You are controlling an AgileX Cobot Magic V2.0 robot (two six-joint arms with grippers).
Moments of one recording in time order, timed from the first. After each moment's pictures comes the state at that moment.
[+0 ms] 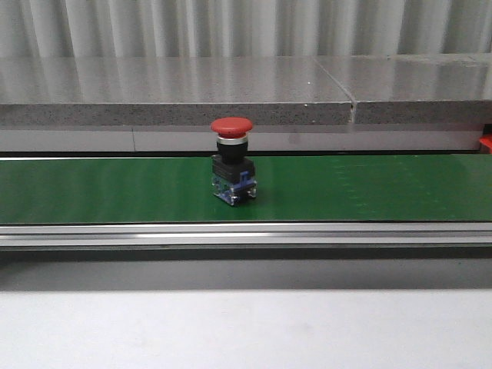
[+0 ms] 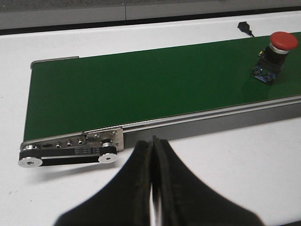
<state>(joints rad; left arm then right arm) -0.17 0.34 -0.59 -0.08 0.85 0.07 -0.71 1.20 -0.97 -0.15 0.81 0.43</state>
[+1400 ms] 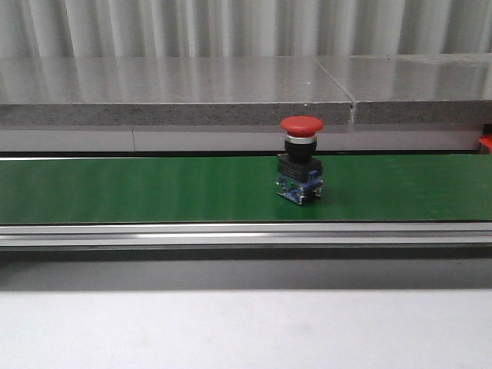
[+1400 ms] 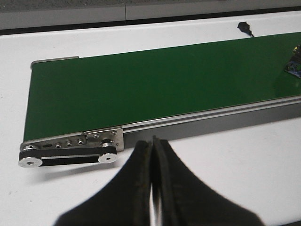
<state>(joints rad) -0.17 0.34 -0.59 -0.08 0.85 0.07 -0.71 1.53 -0.97 -0.15 0.72 0.43</state>
